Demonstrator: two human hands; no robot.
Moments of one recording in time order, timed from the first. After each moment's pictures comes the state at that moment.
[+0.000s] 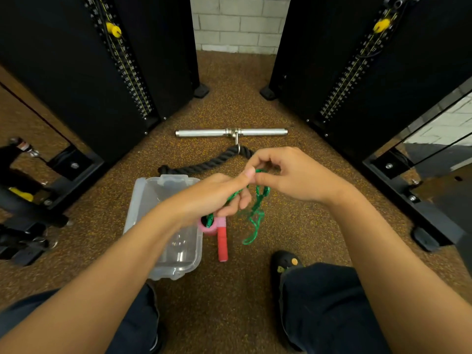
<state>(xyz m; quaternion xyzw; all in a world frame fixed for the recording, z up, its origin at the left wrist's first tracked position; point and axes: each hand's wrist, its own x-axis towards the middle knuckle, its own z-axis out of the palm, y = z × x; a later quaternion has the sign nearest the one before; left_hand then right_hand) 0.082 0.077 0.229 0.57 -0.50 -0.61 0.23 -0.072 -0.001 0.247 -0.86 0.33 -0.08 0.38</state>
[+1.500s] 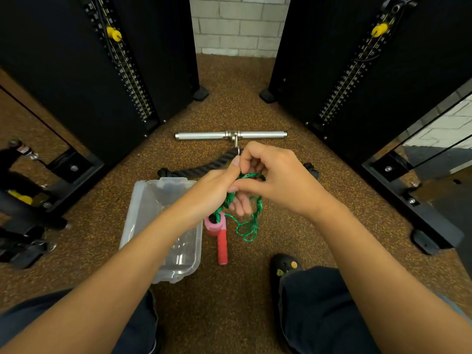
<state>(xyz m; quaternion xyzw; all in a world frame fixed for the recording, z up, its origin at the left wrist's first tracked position) 0.075 0.072 0.228 0.58 -0.47 -0.57 0.34 -0.059 0.014 0.245 -0.86 0.31 -0.20 0.36</state>
